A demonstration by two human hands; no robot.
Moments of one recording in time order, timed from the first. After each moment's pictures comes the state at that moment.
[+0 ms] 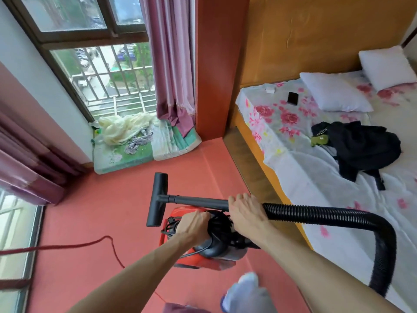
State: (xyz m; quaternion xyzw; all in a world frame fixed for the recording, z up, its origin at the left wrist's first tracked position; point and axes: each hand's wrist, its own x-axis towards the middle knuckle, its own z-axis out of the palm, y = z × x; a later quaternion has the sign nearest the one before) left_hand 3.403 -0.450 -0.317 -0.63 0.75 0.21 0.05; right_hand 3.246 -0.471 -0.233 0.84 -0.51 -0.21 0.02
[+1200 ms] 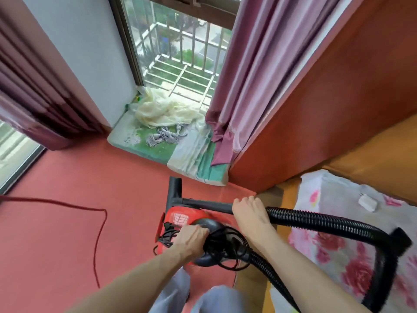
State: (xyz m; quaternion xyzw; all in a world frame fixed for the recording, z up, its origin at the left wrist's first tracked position) left_hand 3.427 -0.971 -0.425 -0.75 0.58 0.32 0.04; right_hand 3.344 -1.118 -0.322 0.91 -0.25 -0.32 0.07
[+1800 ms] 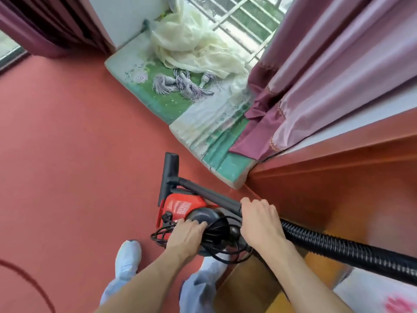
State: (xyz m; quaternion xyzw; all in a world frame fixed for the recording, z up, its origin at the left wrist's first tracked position) left_hand 3.434 -1.144 -0.730 -0.83 0.38 0.40 0.04; right_hand 3.412 -1.318 -0.624 0.92 -0.14 -0.36 -0.02
